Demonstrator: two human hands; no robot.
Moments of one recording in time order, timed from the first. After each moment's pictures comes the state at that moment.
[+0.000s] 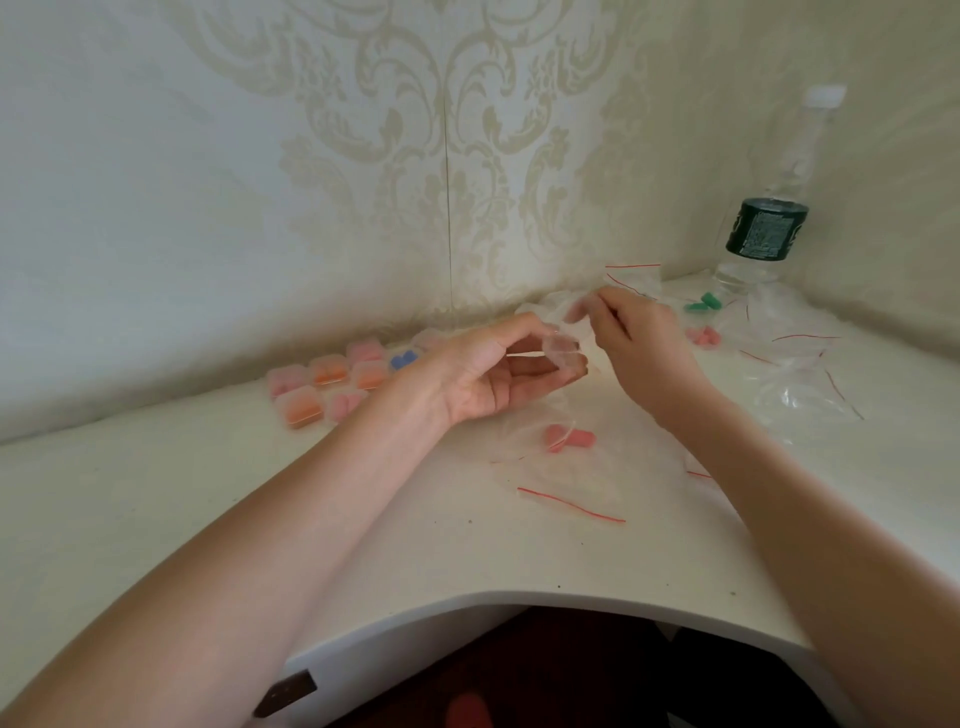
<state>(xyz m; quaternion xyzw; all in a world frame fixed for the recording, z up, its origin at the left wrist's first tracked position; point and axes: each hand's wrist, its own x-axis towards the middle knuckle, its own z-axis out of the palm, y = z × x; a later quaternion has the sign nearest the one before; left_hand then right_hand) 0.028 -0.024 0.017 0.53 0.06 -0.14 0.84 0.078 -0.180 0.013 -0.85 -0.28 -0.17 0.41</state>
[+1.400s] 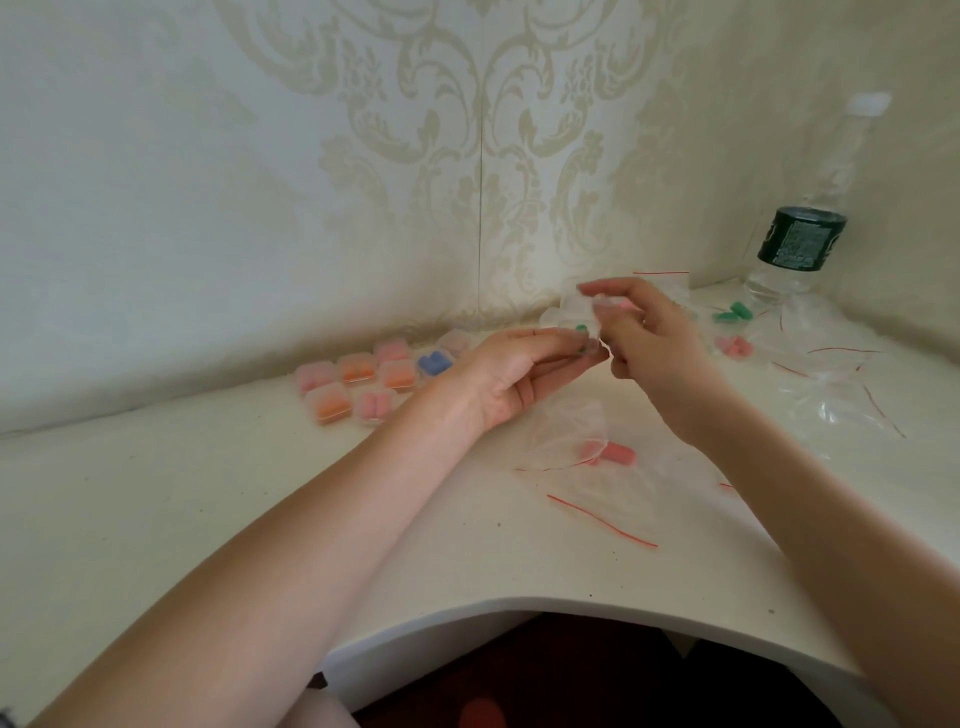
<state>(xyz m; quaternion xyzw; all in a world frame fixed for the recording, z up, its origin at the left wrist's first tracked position) 0.029 -0.025 0.010 0.50 0.06 -0.06 0.86 0.065 -0.164 0.018 -0.74 -0.21 -0.02 0.64</state>
